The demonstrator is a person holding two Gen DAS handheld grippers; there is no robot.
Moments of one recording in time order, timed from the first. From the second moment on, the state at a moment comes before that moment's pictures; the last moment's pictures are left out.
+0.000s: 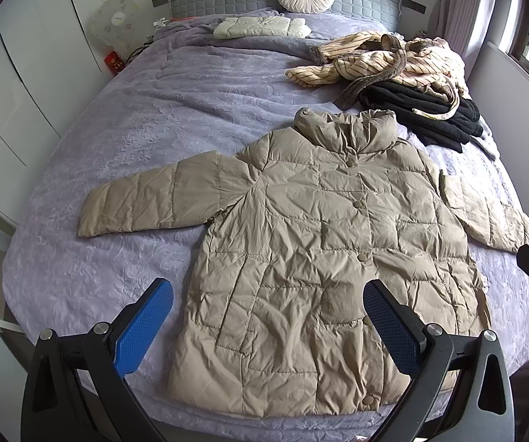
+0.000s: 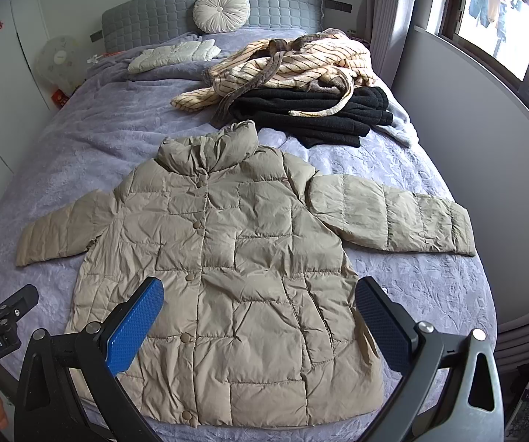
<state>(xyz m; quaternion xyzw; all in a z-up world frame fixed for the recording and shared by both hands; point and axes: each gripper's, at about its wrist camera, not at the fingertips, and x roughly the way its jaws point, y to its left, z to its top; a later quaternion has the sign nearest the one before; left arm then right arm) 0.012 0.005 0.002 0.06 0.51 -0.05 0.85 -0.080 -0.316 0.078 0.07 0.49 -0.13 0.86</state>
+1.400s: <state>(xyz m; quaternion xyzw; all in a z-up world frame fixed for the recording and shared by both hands) 0.011 0.006 0.001 0.05 0.52 -0.06 0.85 -0.077 -0.305 0.074 0.07 0.49 -0.13 0.86</state>
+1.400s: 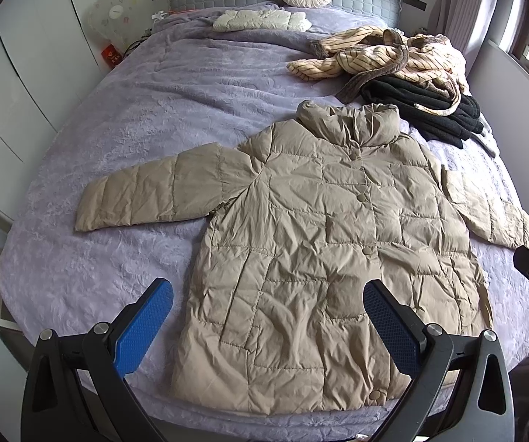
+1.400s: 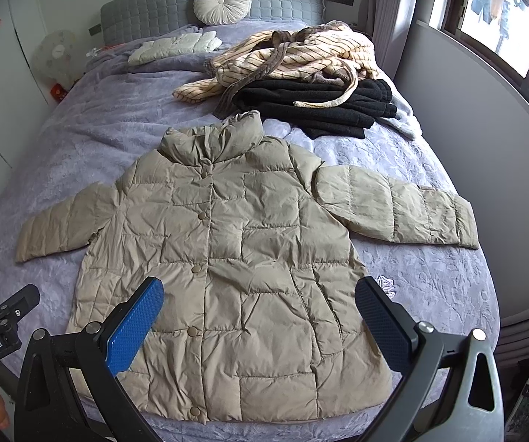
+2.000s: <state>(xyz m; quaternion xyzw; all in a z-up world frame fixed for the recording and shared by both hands) 0.067 0.108 -0.058 -0.01 0.56 -0.03 0.82 -0.020 -0.212 0.013 0.05 0.56 -0.05 0.82</state>
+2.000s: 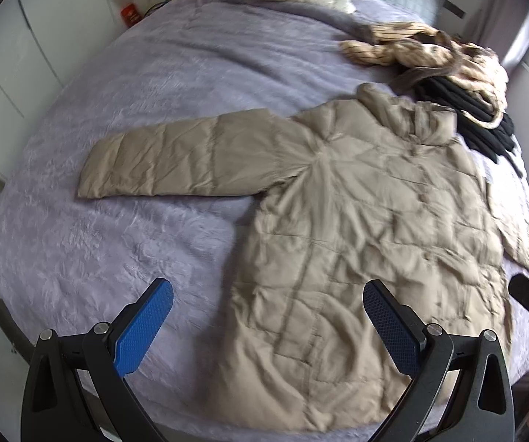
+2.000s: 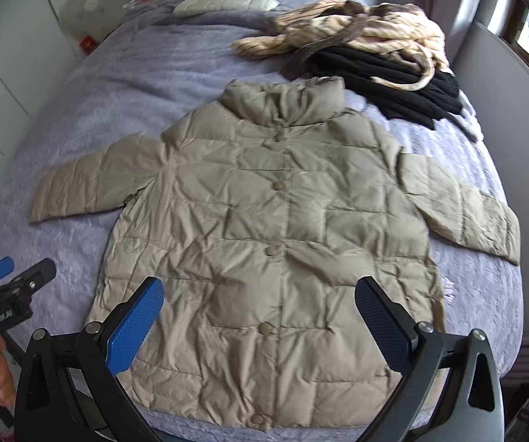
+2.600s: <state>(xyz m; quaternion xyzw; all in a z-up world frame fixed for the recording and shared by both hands) 0.210 0.279 -0.236 -0.27 0.54 -0.01 0.80 0.069 -0.118 -0.116 0.10 0.62 0.07 0.78</state>
